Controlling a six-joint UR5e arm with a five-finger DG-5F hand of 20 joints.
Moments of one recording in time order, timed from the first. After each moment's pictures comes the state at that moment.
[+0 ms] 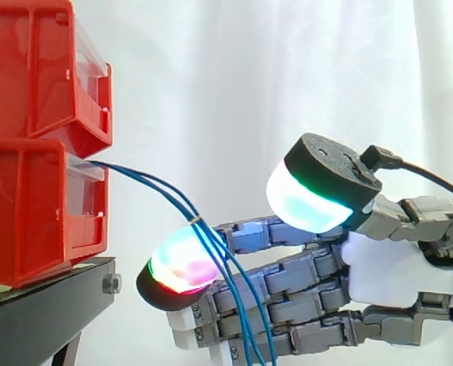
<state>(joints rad) 0.15 -2.31 -1.33 -2.54 -1.31 -0.18</state>
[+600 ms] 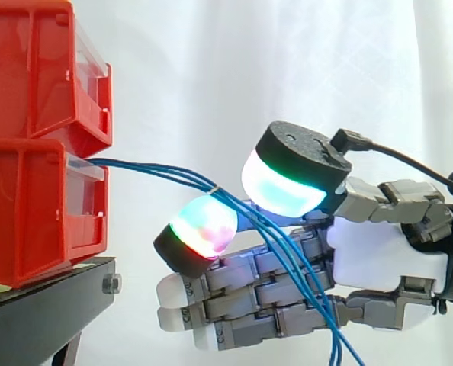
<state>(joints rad) 0.14 -2.32 -1.29 -2.54 -1.31 -0.15</state>
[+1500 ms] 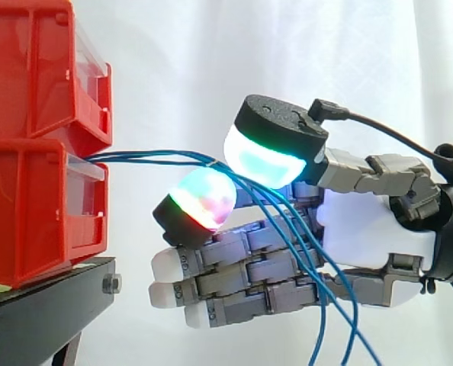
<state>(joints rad) 0.14 -2.32 -1.26 -2.57 -1.31 -0.15</state>
